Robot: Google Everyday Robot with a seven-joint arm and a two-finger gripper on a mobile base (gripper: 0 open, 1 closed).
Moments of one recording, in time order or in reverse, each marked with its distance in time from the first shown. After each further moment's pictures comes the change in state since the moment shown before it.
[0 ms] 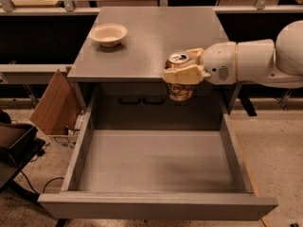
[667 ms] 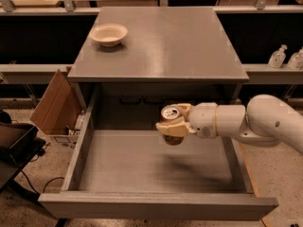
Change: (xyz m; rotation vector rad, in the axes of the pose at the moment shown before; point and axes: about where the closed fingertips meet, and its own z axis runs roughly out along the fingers) arm 0.147 0.029 0.050 -0.002 0.023 0.026
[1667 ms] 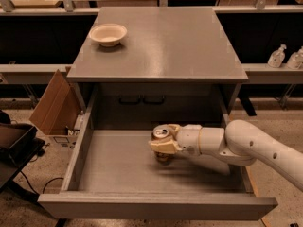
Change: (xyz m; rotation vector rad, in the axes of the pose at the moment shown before) arm 0.091 -0.004 0.052 0.003 -0.002 0.078
